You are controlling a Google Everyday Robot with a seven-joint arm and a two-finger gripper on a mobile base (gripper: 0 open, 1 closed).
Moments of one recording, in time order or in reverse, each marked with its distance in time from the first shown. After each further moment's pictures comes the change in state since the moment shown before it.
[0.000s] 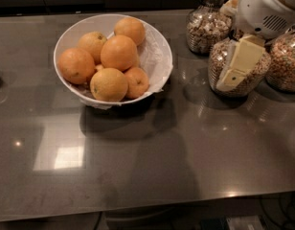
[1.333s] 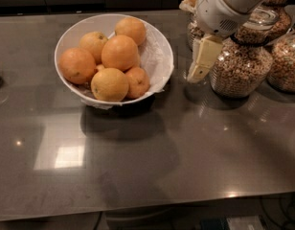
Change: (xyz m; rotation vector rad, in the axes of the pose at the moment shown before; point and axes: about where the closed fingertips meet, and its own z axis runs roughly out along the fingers) arm -0.054 -0.033 0.054 0.017 -0.109 -0.223
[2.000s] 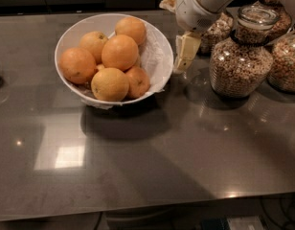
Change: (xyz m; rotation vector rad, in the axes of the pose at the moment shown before) arm -0.010 -0.045 0.056 -0.008 -0.046 -0.130
